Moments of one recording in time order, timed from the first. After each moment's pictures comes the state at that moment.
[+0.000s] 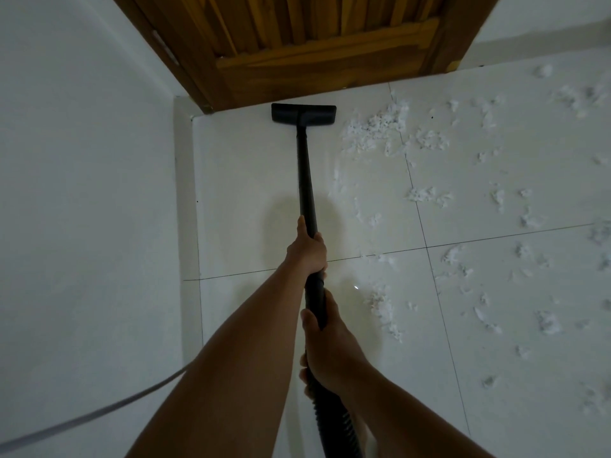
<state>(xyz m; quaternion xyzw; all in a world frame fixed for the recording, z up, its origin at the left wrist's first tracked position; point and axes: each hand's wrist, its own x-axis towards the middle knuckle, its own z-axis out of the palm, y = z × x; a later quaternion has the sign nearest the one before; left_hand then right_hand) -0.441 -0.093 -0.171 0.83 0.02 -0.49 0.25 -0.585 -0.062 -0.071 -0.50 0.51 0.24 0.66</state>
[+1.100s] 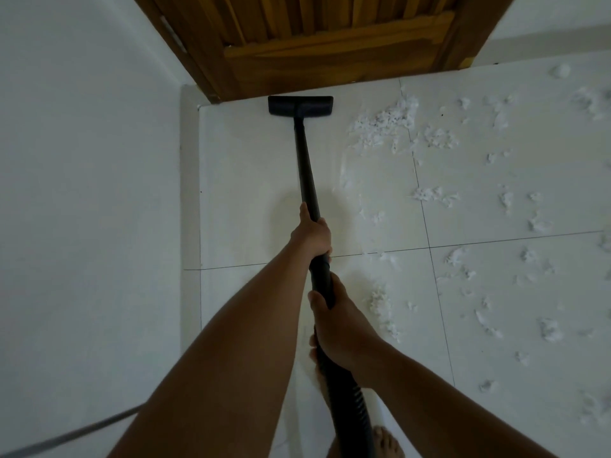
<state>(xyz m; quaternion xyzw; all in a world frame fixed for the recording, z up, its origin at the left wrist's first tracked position) -0.438 -0.112 -0.164 0.83 0.06 -0.48 0.28 -0.585 -0.096 -0.058 -0.51 0.47 0.24 0.67</state>
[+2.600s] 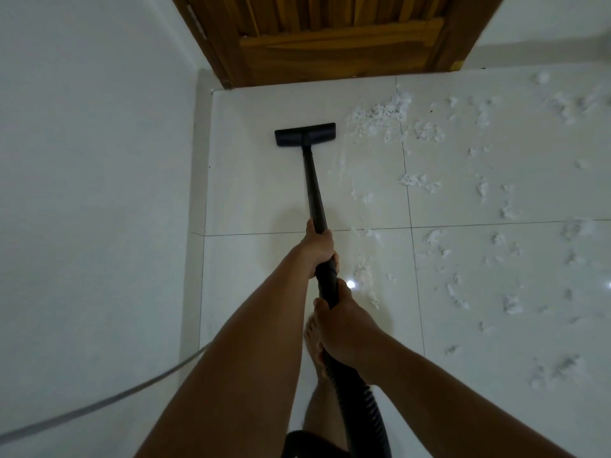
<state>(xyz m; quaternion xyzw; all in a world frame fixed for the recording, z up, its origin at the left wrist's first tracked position) -0.545 -0.067 -0.116 0.73 0.15 -0.56 0.37 -0.678 -0.074 0.022 -0.56 0.47 0.30 0.61</state>
